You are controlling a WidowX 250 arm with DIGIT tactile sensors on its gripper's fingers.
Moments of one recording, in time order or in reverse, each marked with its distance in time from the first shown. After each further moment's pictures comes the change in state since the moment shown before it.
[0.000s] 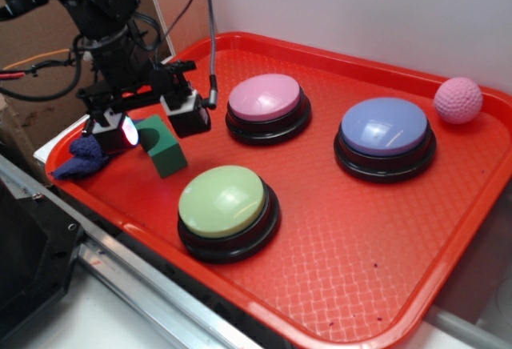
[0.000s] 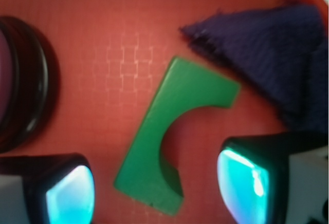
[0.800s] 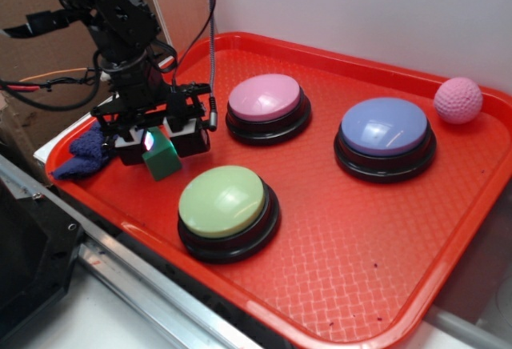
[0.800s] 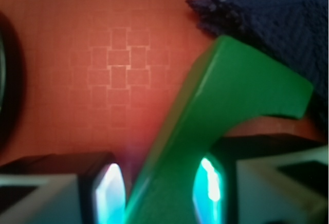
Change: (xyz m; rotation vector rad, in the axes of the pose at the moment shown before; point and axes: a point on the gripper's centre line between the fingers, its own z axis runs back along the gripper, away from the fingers) arm 0.001 0.000 -0.020 0.059 -0.021 0.031
